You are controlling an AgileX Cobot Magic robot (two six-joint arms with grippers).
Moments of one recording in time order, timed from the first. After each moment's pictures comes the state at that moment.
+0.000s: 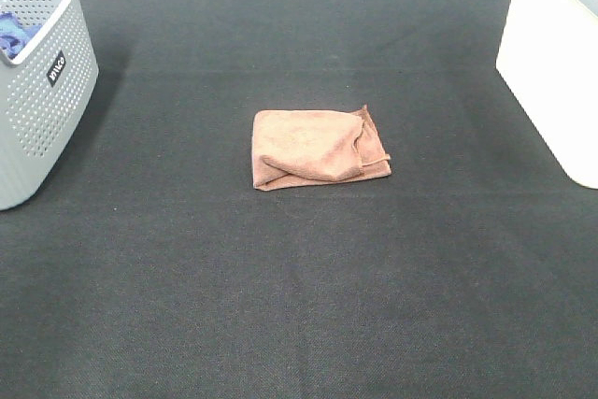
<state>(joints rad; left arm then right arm) -0.34 0.14 -0.50 -0.01 1.06 0.09 0.16 0.34 -0.51 0.18 1.08 -0.24</state>
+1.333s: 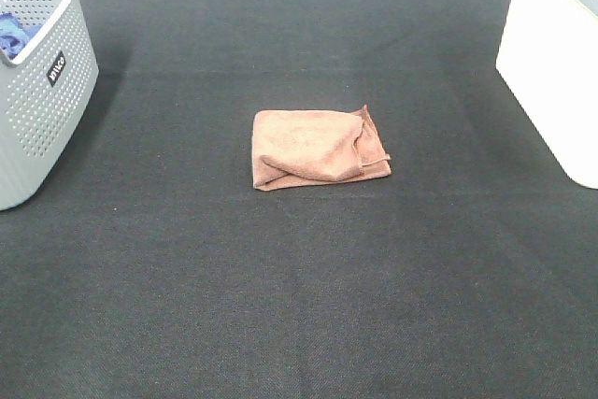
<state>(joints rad) 0.00 0.00 -0.50 -0.03 1.06 0.11 0.02 0.05 -0.51 0.22 1.07 -0.19</state>
